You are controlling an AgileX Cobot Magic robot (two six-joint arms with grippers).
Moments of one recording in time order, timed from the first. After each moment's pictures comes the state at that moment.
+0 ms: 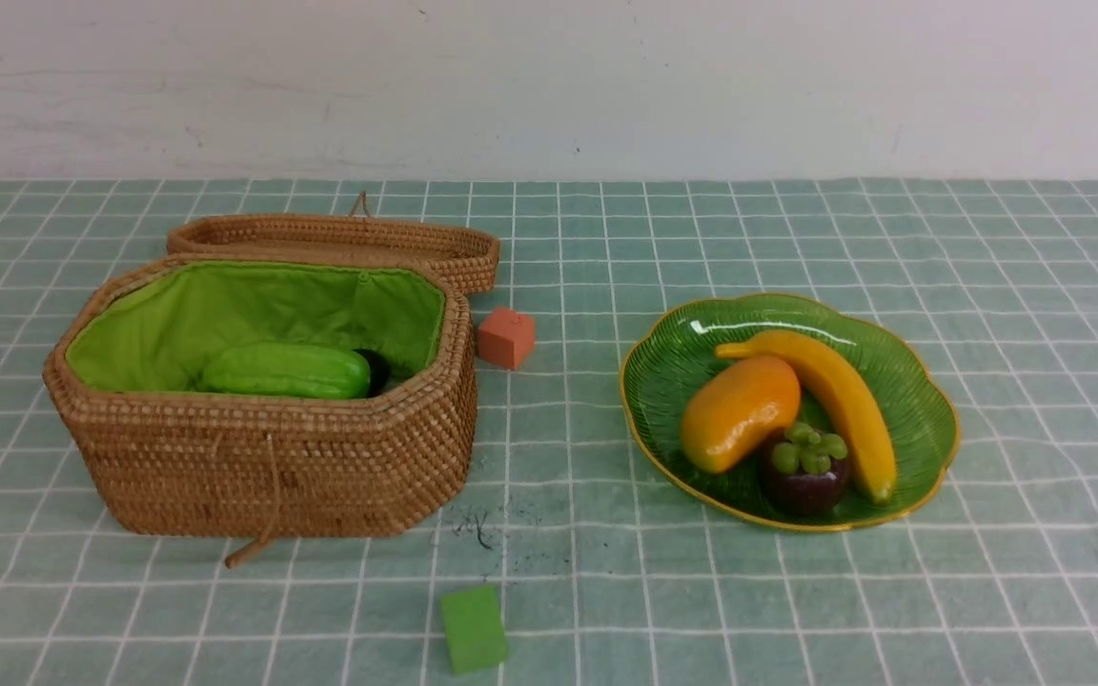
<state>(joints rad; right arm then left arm) 0.04 -0.01 0.02 0.05 0.36 -0.05 -0.12 -0.01 0.03 -0.05 0.38 -0.23</state>
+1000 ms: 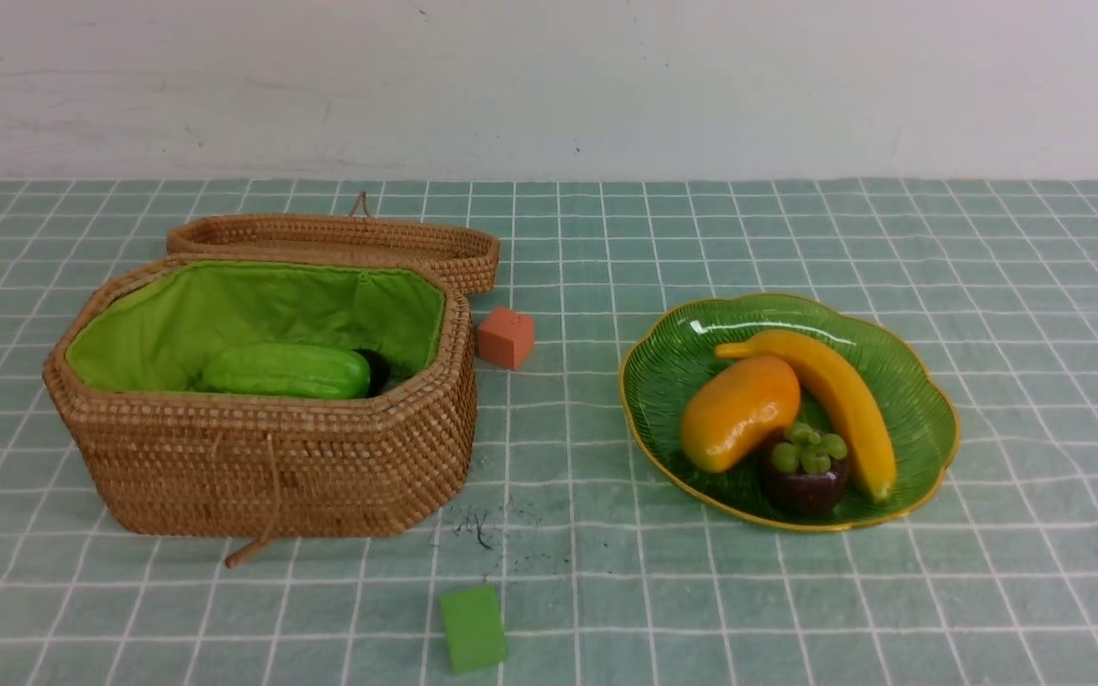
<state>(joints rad) 0.04 -0.01 0.02 0.05 0.36 -0.05 -0.12 -0.01 0.03 -0.05 0.38 -0.23</state>
